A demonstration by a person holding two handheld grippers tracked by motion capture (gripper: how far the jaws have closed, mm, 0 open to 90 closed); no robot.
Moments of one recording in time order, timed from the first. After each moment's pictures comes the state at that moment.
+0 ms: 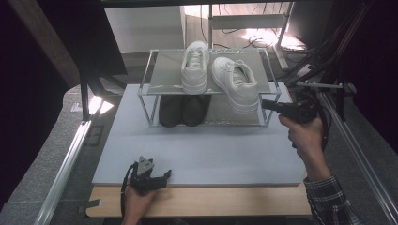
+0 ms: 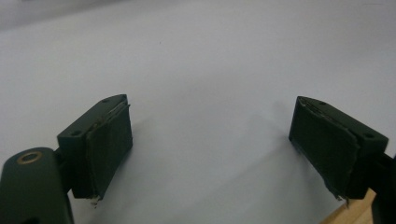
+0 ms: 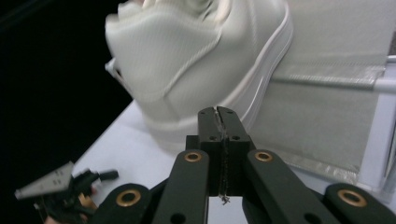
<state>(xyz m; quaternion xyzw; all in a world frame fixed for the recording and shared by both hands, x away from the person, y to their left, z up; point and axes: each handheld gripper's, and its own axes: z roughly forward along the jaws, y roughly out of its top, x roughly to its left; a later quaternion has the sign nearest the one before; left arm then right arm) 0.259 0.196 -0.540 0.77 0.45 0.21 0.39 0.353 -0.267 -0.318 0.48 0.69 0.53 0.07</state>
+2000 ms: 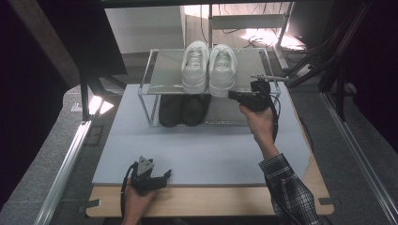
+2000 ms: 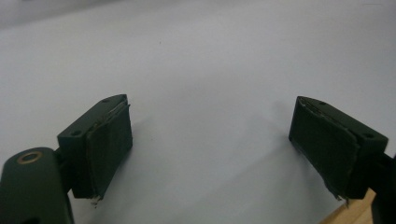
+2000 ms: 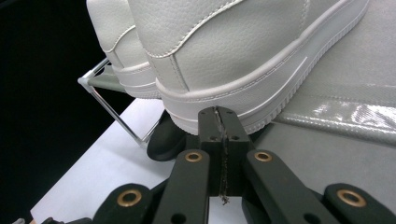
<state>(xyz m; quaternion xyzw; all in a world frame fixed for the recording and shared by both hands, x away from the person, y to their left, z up) 0.259 0.196 -0.540 0.77 0.45 0.21 0.39 0.417 -0.176 -0.346 0.48 0.69 0.53 0.10</state>
